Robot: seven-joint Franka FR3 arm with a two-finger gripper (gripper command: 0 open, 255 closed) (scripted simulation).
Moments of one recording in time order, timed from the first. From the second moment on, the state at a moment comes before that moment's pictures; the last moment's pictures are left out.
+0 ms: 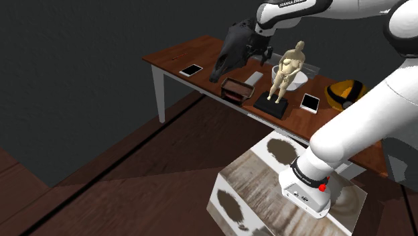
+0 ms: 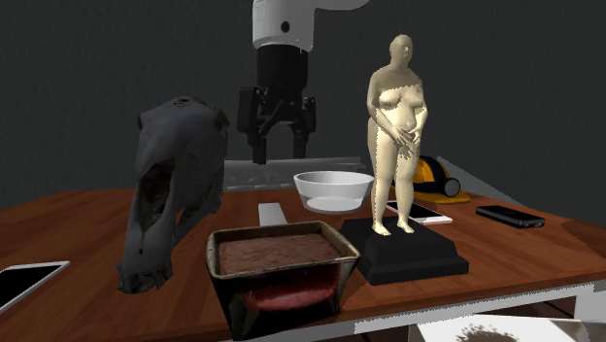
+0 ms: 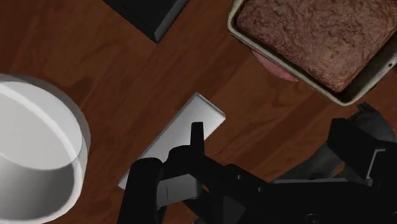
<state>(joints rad) -0.19 -0.14 -0.11 -2.12 -0.05 2.03 0.30</state>
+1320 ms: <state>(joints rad) -0.32 0.35 -0.22 -1.84 0.06 2.18 0.55</state>
